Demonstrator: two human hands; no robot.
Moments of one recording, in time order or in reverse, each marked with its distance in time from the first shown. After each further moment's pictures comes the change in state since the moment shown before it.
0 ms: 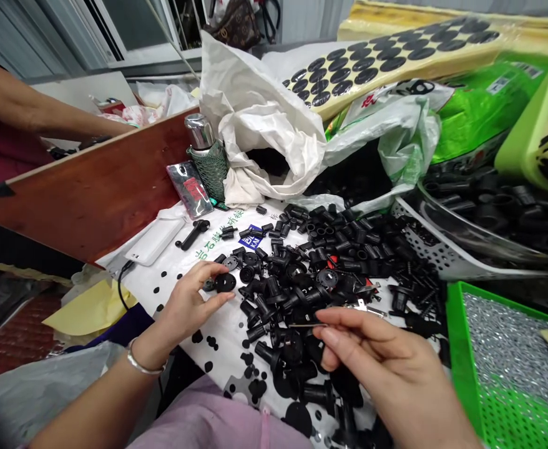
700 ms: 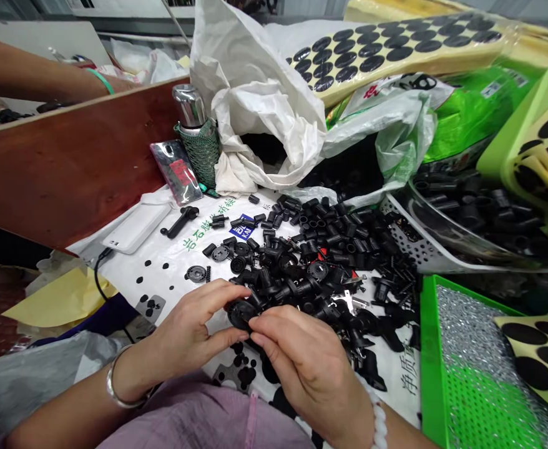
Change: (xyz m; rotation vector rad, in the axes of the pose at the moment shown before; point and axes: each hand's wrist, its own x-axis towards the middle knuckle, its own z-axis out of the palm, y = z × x) left_hand -0.015 0.039 0.002 -0.228 -0.234 0.171; right_hand 0.002 -0.027 0.043 -0.335 -0.242 -0.596
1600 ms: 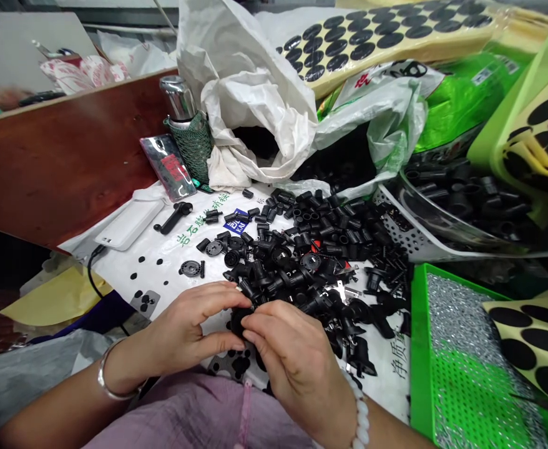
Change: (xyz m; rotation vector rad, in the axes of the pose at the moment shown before) left_hand 0.005 0.006 -0.001 -0.005 -0.095 0.141; right_hand -0.008 -0.003 0.005 0.065 0.030 0.033
